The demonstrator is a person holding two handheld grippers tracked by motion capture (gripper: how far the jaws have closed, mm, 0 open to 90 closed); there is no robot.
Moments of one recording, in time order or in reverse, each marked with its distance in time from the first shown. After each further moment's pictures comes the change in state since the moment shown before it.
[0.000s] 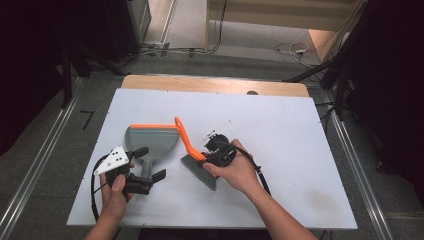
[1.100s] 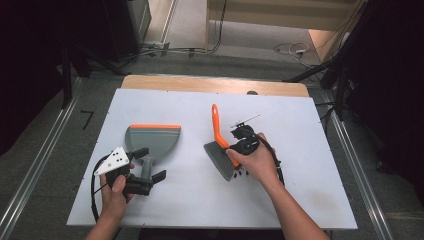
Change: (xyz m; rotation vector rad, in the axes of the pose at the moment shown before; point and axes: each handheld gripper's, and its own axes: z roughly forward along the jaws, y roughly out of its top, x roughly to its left) left arm -0.001 -0.001 0.000 0.007 0.000 0.001; right arm -0.067 -0.020 -0.026 -0.018 -0.102 0.240
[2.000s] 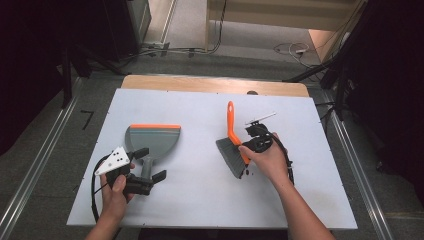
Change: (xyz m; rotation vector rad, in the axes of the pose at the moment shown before) left arm 0.000 -0.001 0.001 0.002 -0.001 -0.004; right arm -0.034 -0.010 -0.015 -0.033 -0.013 0.080
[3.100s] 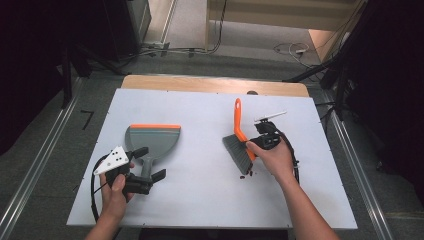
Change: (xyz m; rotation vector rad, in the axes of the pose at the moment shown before) left arm 0.001 0.001 -0.001 -0.011 0.002 -0.007; right arm -0.018 0.000 -0.012 -0.041 0.044 0.075
